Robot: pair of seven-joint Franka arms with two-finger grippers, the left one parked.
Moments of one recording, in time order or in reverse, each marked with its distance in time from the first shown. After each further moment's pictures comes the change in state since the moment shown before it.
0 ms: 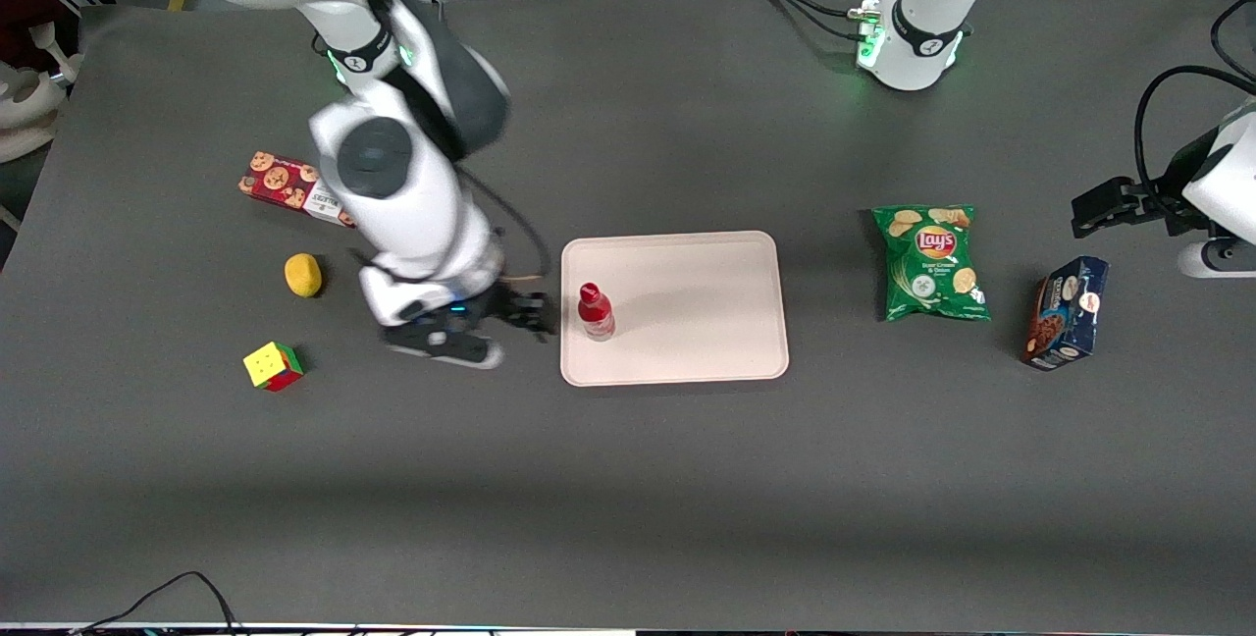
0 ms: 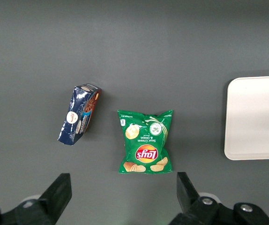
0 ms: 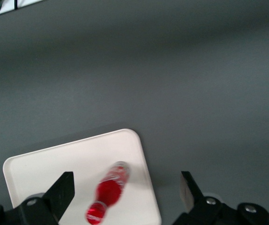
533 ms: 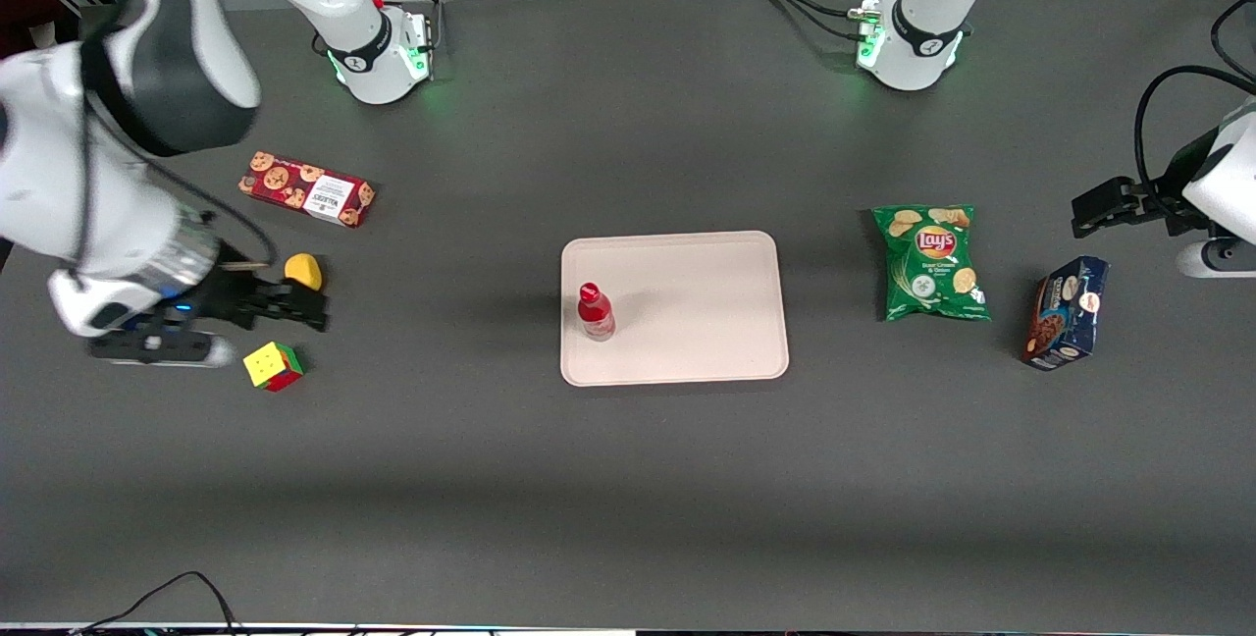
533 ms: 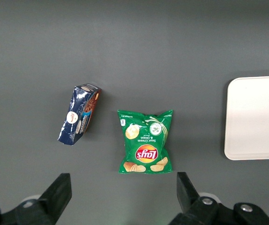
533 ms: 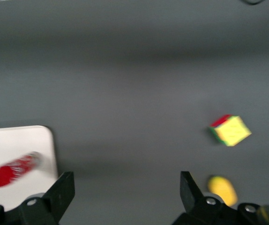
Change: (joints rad) arm -0.233 -0.243 -0.155 -0.163 0.129 -0.124 -0.575
